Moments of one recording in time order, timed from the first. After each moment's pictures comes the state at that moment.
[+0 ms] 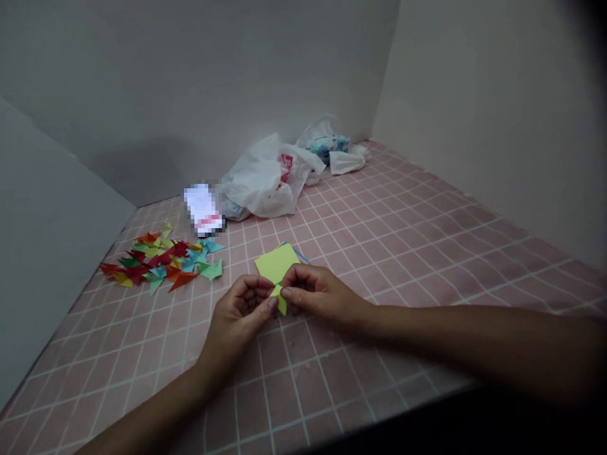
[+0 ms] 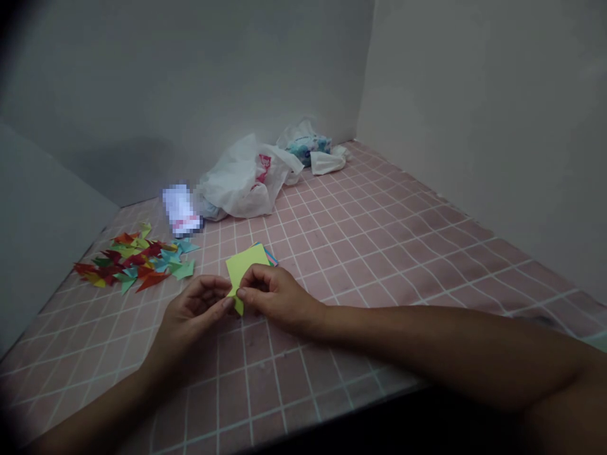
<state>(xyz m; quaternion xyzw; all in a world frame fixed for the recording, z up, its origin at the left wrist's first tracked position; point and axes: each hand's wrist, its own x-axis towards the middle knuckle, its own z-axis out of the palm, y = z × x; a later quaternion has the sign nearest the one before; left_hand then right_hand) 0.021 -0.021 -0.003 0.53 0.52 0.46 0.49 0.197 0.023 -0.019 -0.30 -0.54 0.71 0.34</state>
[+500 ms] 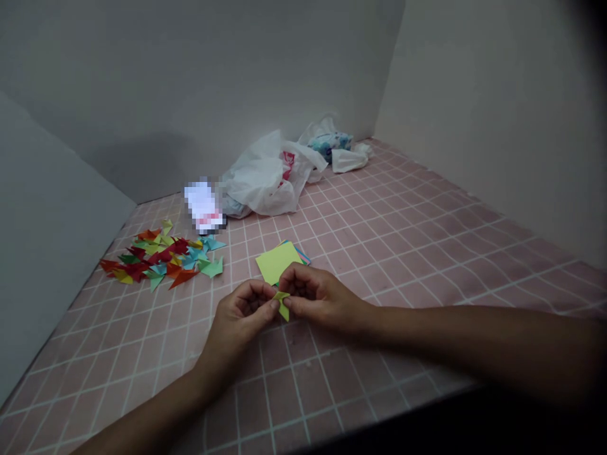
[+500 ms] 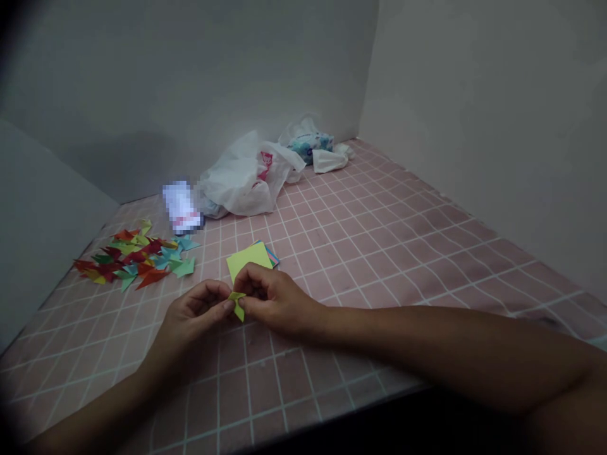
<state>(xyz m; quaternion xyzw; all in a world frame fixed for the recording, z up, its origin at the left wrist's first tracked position) 0.022 -0.025 -0.001 0.48 0.53 0.45 0.53 0.197 0.019 -0.019 -0.25 -0.59 0.68 0.35</state>
